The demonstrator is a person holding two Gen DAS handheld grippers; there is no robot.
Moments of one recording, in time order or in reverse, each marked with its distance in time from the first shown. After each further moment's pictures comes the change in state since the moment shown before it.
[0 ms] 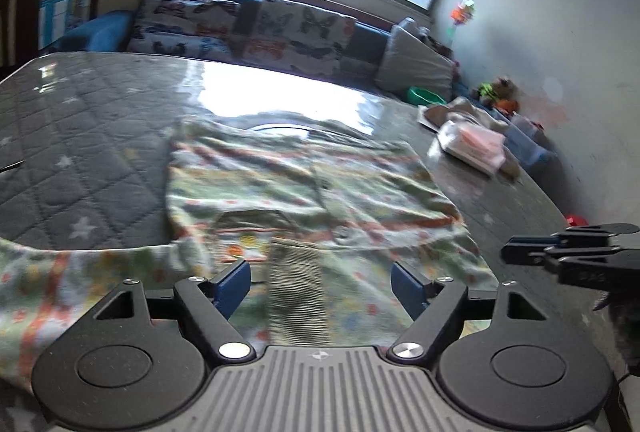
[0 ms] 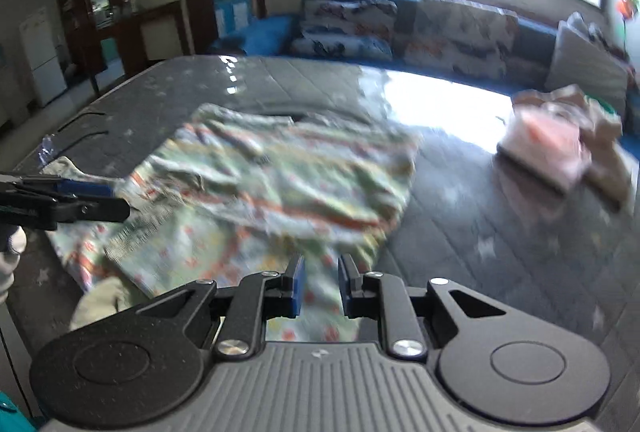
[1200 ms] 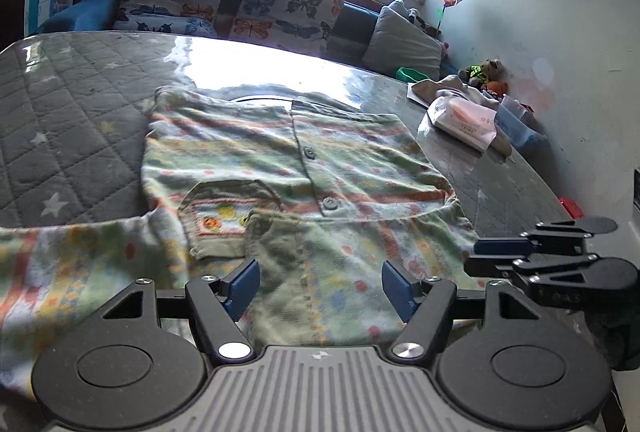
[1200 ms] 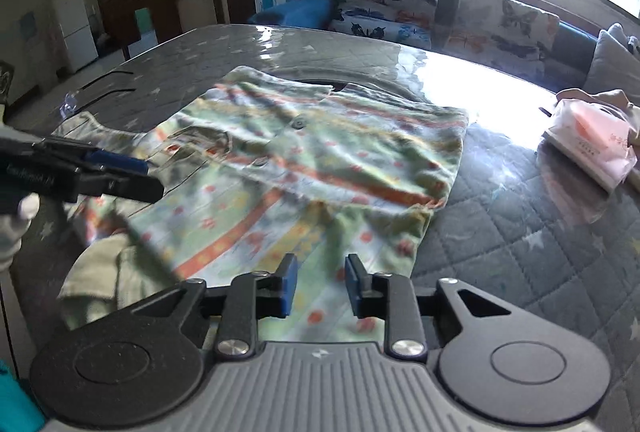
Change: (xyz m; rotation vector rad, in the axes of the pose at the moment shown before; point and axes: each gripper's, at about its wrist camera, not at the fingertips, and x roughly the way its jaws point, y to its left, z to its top) left arm 0.010 0.006 -0.015 -0.011 0.047 -0.026; right arm 0.026 0.015 -0.014 -0.097 0.045 0.074
